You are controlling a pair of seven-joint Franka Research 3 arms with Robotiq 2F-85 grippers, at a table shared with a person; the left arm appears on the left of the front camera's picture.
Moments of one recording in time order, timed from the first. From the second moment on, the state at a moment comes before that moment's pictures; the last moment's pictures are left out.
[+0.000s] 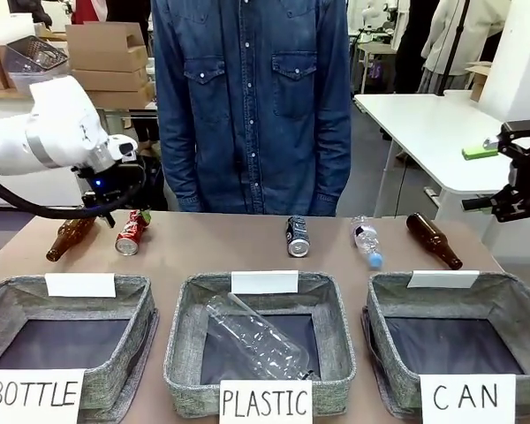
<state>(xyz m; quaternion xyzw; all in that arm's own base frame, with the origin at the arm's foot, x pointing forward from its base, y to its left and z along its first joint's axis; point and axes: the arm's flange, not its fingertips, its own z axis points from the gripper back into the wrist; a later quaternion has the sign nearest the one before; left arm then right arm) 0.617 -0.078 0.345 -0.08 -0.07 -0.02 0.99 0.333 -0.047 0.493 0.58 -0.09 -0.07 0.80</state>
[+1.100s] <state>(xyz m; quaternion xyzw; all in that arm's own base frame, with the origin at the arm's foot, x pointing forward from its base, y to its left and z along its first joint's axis) 0.617 -0.093 0.332 -0.05 -0.05 -0.02 1.00 0.333 -0.047 0.493 0.58 -0.09 -0.07 0.80</state>
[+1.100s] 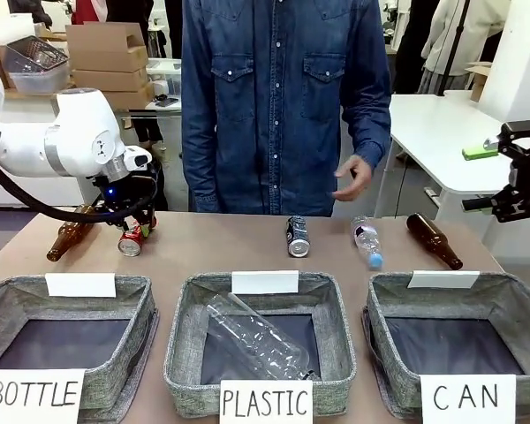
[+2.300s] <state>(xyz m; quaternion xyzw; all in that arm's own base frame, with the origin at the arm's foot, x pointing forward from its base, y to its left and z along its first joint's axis) 0.415 -0.067 0.564 -0.22 -0.22 -0.30 0.90 0.333 -0.047 0.494 0.58 -0.09 -0.07 0.81</state>
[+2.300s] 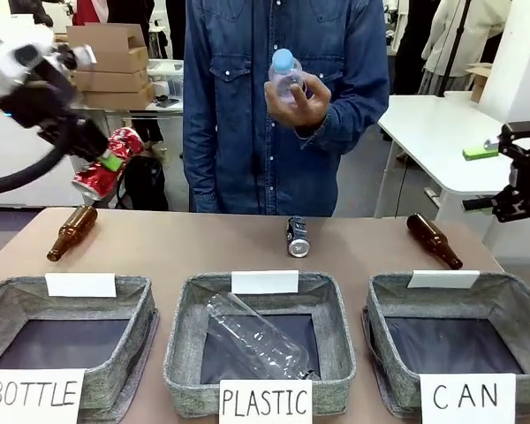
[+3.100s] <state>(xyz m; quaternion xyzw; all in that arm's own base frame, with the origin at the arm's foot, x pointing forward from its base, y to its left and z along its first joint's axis) 0.325 -0.073 0.560 -0.32 -0.20 -0.53 0.76 0.333 -0.047 0.494 0.58 -0.09 -0.07 0.80</state>
